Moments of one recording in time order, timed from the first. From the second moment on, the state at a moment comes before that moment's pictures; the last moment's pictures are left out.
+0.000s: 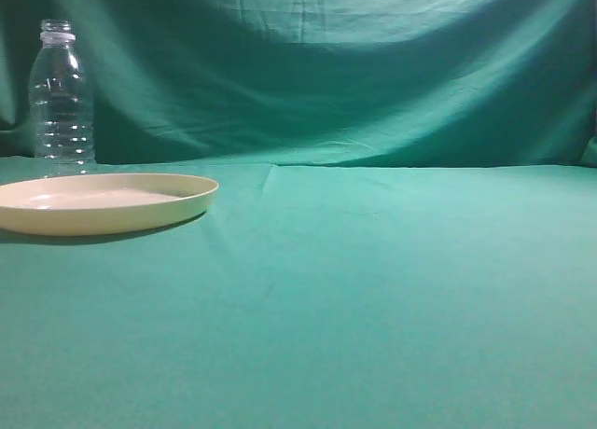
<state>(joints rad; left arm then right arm) 0.03 -0.02 0.02 -0.05 0.35 0.33 0.13 -0.01 0.02 0.07 0.39 0.01</state>
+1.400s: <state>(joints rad) 0.03 -0.02 0.02 -0.05 0.35 0.33 0.13 0.05 -0.16 0.16 0.06 0.00</state>
